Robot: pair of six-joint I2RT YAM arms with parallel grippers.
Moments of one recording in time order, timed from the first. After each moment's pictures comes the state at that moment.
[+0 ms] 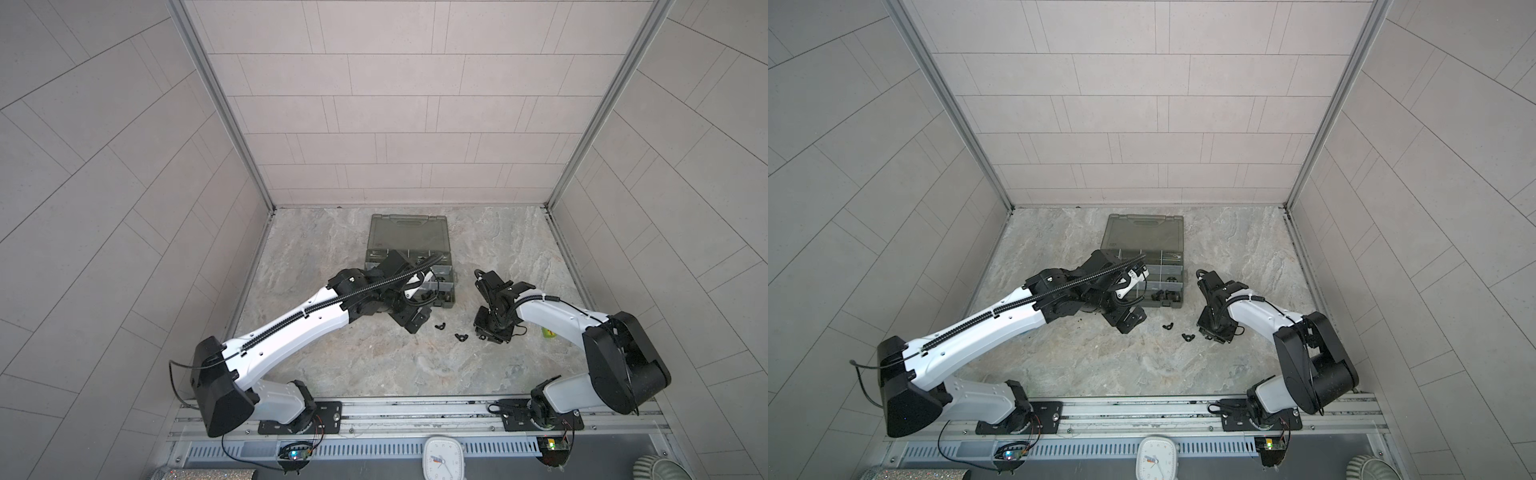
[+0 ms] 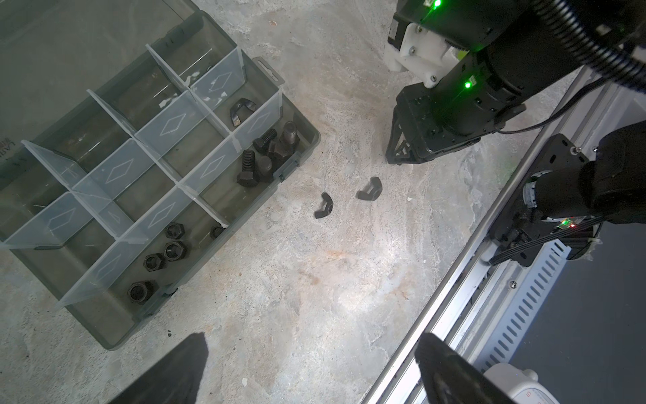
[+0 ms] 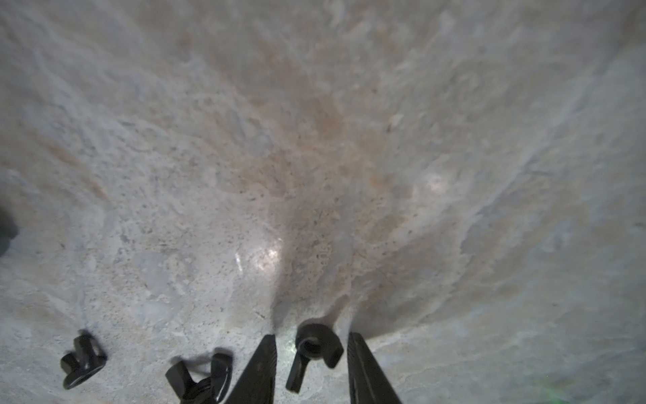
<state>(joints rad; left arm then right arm) -0.90 1.35 1.27 -0.88 0.09 -0.11 0.37 1.44 0.74 -0.79 -0.08 0.92</state>
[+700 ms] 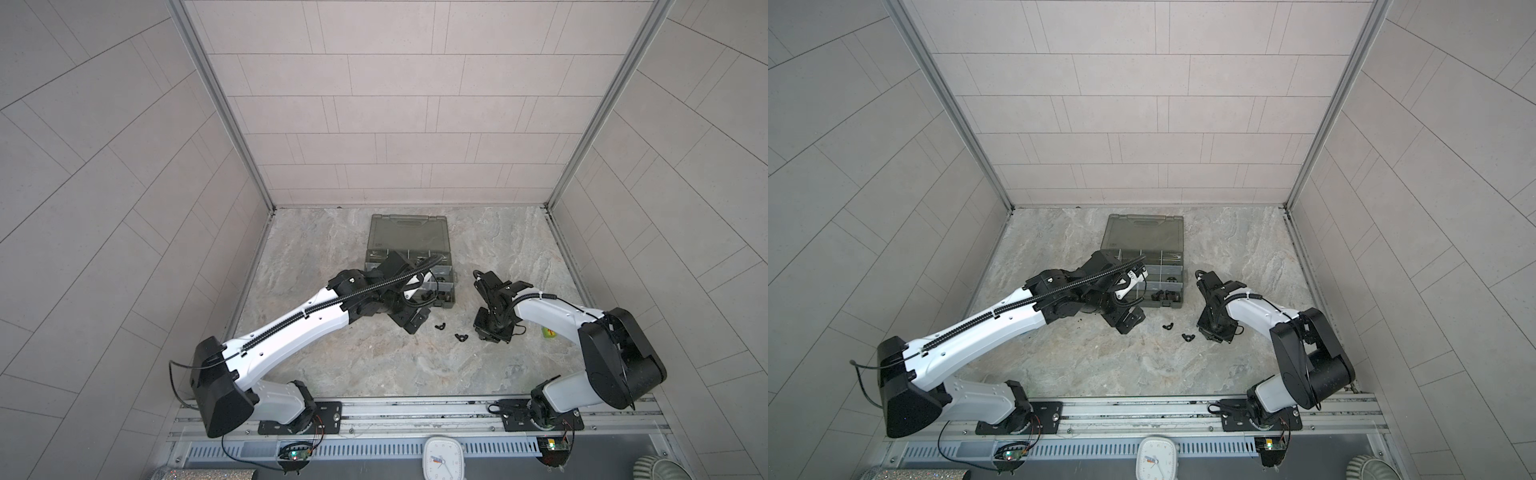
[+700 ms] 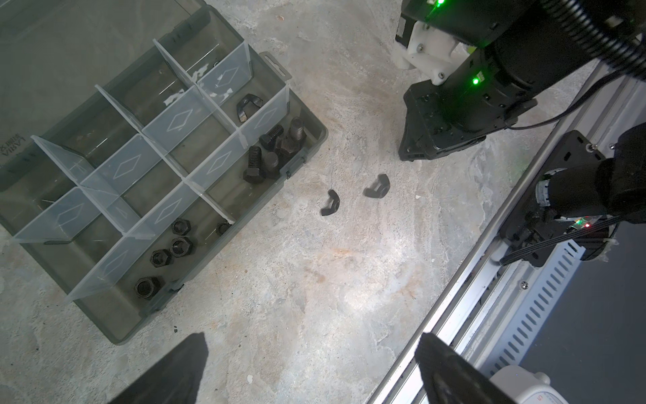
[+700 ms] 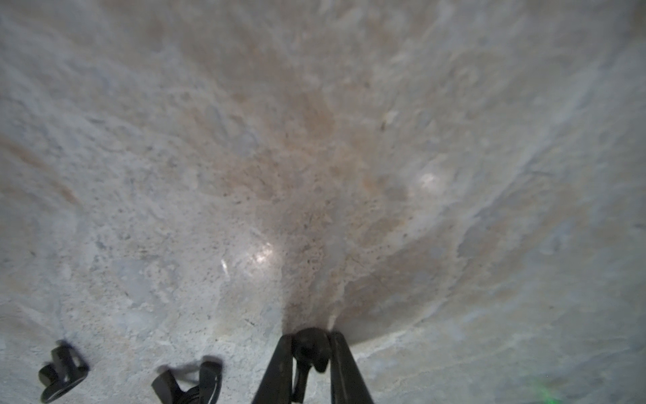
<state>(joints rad) -0.90 1.35 1.26 -0.88 0.07 -0.11 0.38 1.47 0.75 -0.80 -0.08 0.92</state>
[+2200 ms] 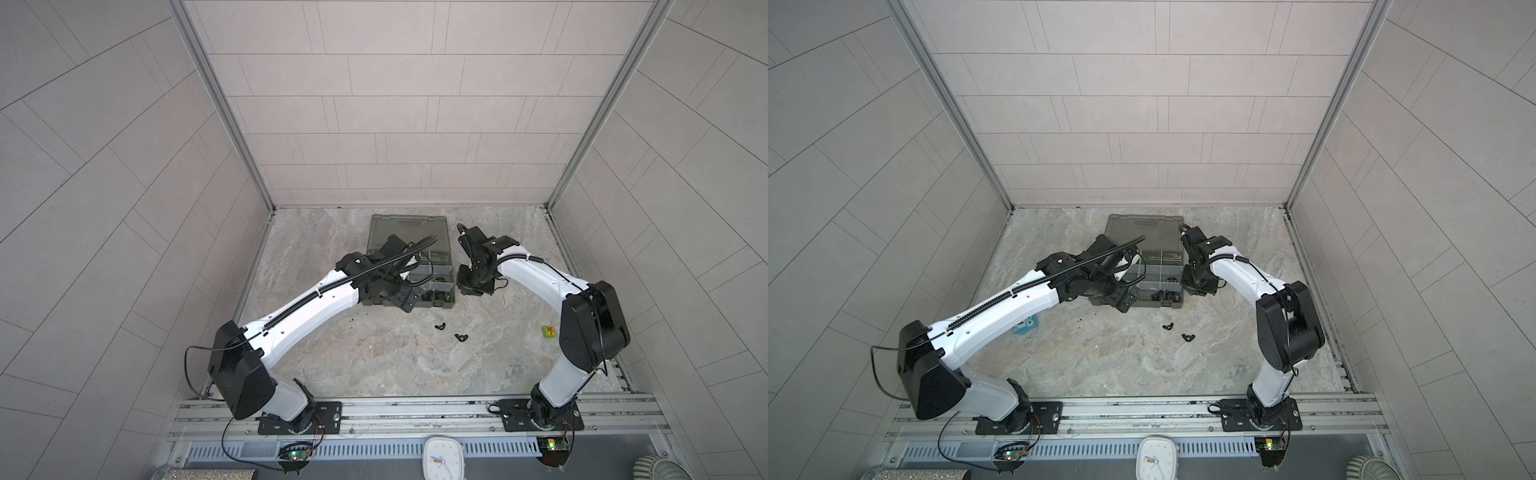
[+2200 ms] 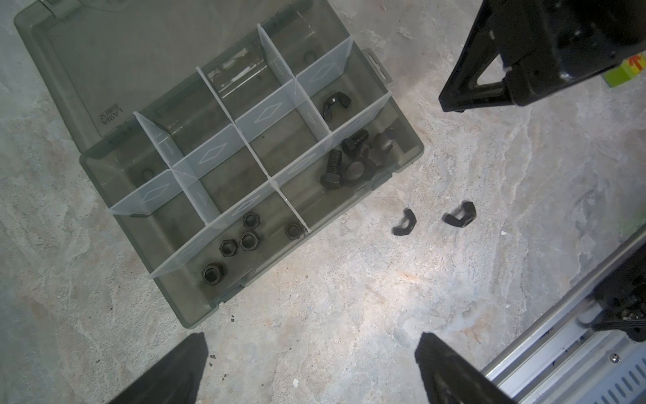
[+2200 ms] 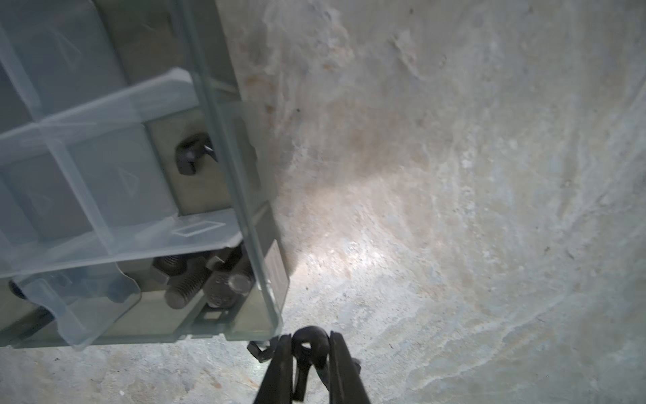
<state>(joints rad) -0.77 1.48 1.36 -0.92 -0.04 -0.12 0.38 1.71 1.33 -0.99 -0.06 0.70</state>
